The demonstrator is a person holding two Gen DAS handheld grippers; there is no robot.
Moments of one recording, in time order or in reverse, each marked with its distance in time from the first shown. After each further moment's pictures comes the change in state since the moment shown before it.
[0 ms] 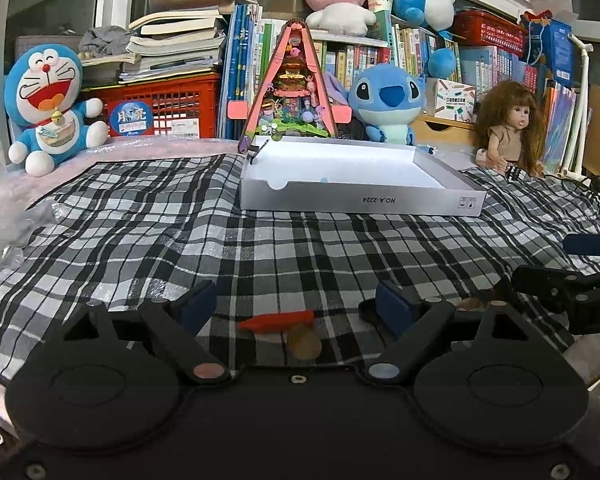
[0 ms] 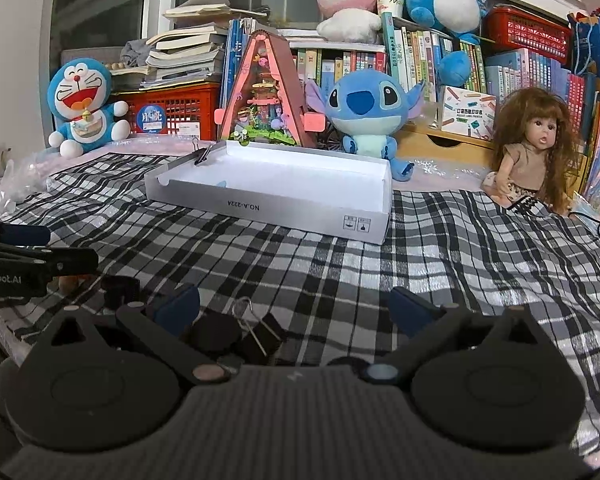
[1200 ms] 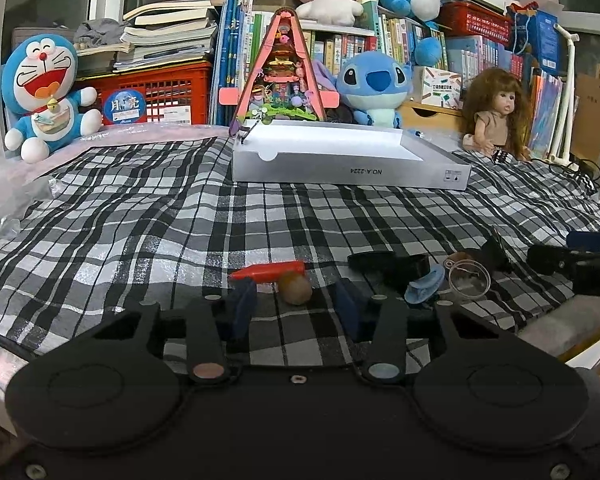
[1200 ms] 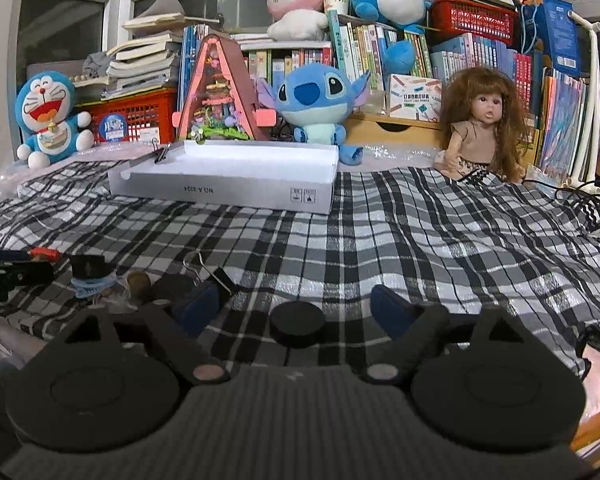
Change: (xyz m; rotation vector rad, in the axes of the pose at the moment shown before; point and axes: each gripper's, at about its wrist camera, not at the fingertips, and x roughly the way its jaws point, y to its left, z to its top) left arm -0.010 0.000 -0.030 0.016 0.012 -0.039; right arm -0.019 -0.016 -0.034 0.076 -0.023 -0.106
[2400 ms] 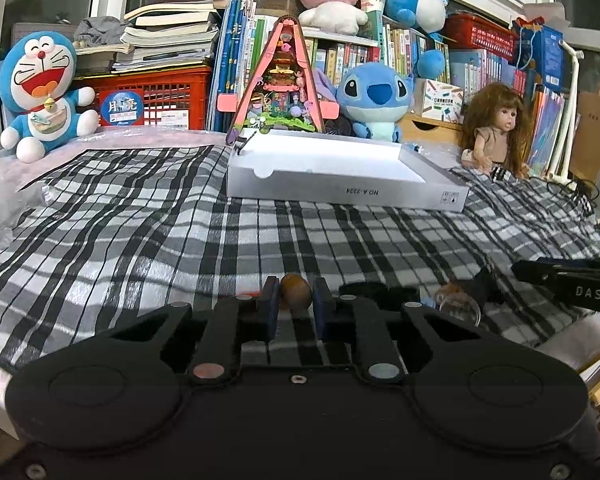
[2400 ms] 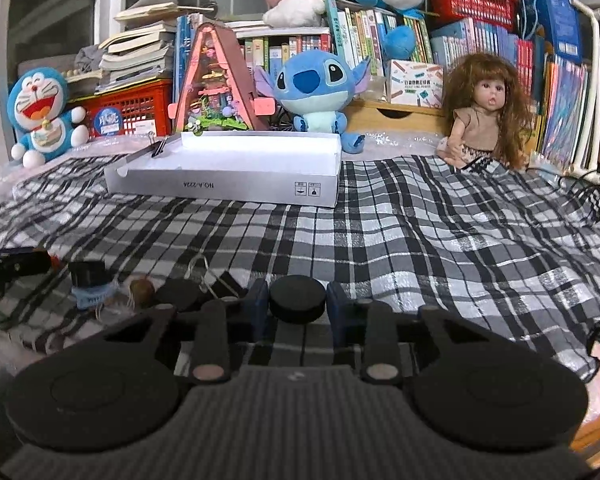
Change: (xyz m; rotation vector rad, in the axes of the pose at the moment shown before) left arm 0.003 0.001 0.022 -0.047 -0.005 -0.021; right arm 0.011 0.004 0.013 0.041 0.049 0.003
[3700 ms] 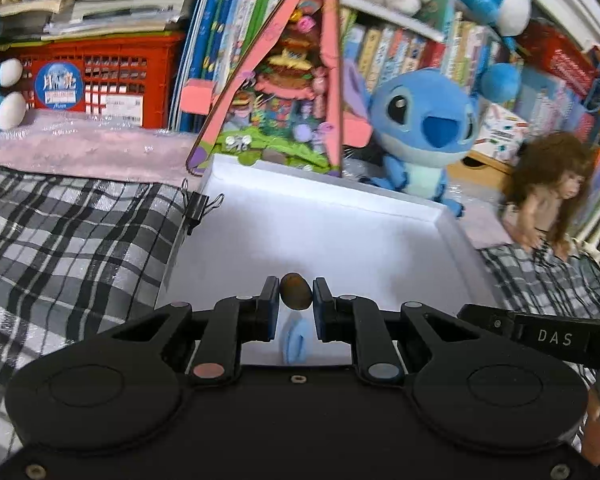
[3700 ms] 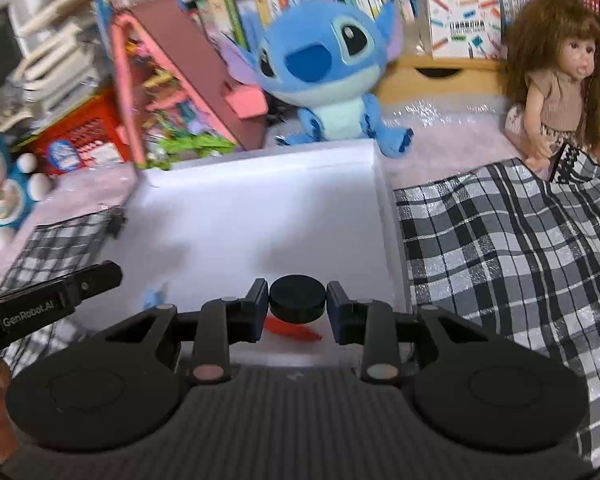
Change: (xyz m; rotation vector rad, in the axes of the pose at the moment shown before) left arm 0.207 0.011 0.163 -0.167 0.201 -0.025; right arm 0.175 -0.005 0.155 0.184 0.302 0.050
